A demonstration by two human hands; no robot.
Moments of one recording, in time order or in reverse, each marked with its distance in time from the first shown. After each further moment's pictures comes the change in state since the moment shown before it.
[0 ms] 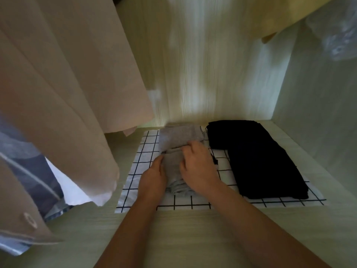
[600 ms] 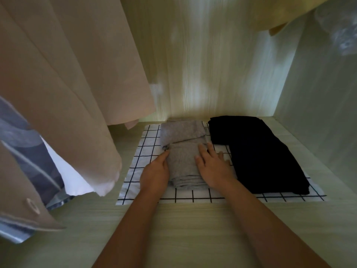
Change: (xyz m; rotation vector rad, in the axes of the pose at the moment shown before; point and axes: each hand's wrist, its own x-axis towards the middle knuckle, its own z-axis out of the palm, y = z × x) left_hand 0.001 0.001 0.002 0.037 -0.034 -0.035; right_hand -0.012 0.039 0.001 0.040 -0.508 0.376
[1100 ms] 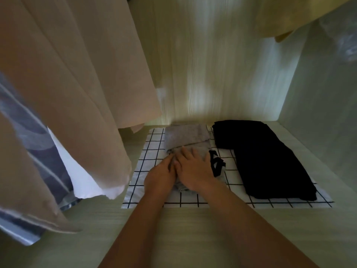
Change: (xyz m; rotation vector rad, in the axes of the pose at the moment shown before) left_hand 0.000 0.002 -0.002 0.040 -0.056 0.000; right_hand 0.000 -0.059 0.008 -0.210 -0.005 -0.211
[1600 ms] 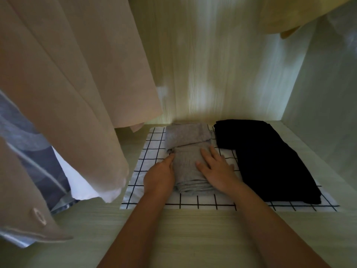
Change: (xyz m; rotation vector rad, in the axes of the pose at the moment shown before) left_hand 0.004 -0.001 0.002 0.197 0.043 0.016; right_hand -0.009 0.060 0.001 0.330 -0.031 0.170
